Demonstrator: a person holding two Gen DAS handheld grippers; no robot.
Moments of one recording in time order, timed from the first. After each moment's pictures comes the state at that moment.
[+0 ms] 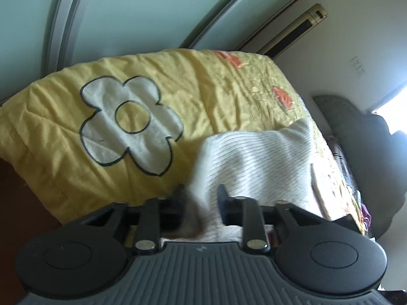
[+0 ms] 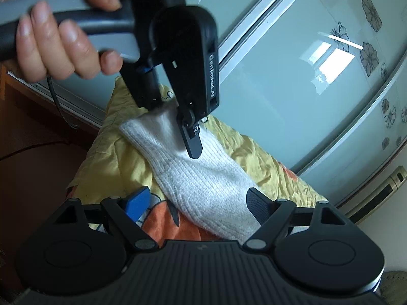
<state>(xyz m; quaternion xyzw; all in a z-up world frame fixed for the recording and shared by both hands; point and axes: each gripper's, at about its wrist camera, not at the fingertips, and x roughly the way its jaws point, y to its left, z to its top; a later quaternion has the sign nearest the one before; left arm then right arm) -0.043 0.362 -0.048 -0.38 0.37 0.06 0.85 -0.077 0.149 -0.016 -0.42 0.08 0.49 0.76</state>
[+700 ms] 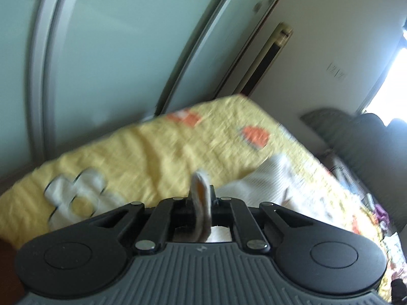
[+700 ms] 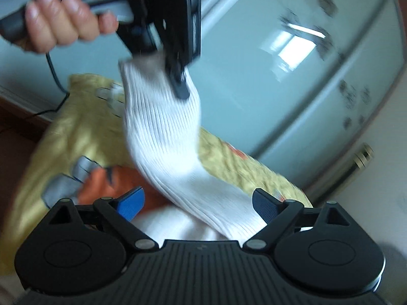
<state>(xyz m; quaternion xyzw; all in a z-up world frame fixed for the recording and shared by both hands) -0.012 0.313 0.049 -0.27 0.27 0.08 0.92 -0.042 0.085 0.012 -0.38 0.08 0.40 0.83</state>
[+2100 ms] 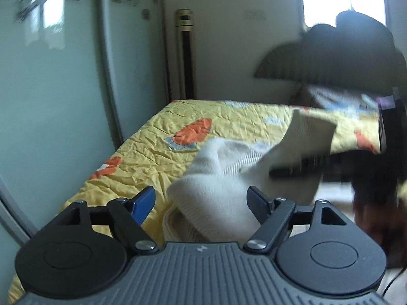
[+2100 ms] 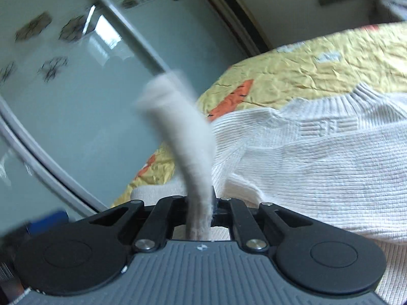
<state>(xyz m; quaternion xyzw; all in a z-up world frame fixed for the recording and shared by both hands) 0.046 0.131 0.059 0.05 0.27 0.00 0.96 0.168 -0.074 0.012 0.25 0.35 0.29 0.85</state>
